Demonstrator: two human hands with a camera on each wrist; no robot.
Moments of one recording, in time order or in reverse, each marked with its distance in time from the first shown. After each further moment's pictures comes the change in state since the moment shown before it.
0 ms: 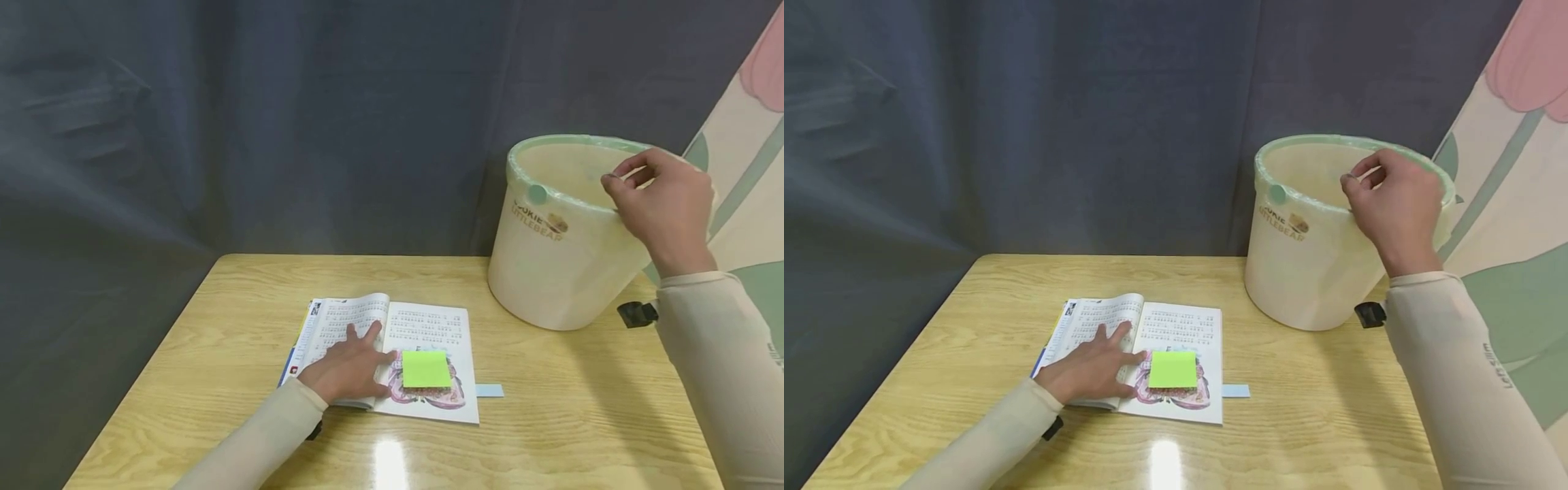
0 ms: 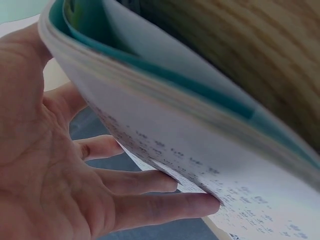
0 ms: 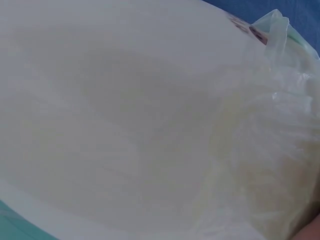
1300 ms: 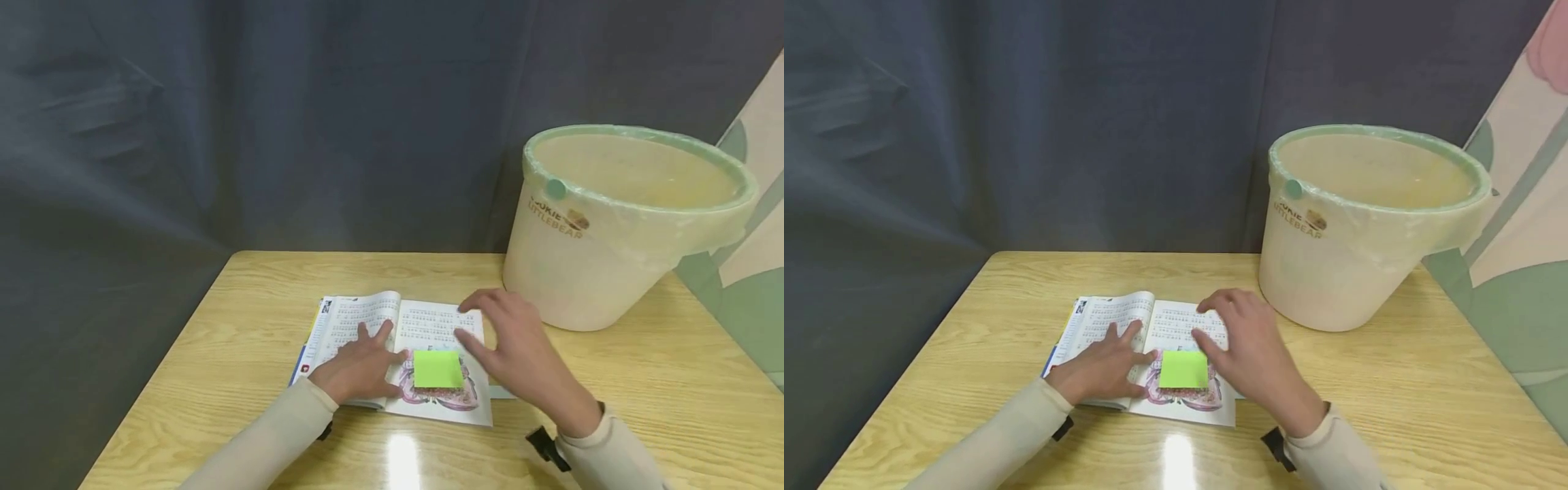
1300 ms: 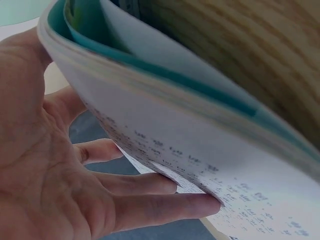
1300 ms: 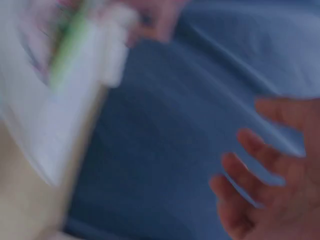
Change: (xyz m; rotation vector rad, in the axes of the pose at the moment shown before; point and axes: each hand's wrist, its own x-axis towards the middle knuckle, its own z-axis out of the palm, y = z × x) left_hand -0.010 0.003 -0.001 0.045 0.007 0.000; right_hand -0.196 -0.075 0.086 0.196 -0.387 -0.549
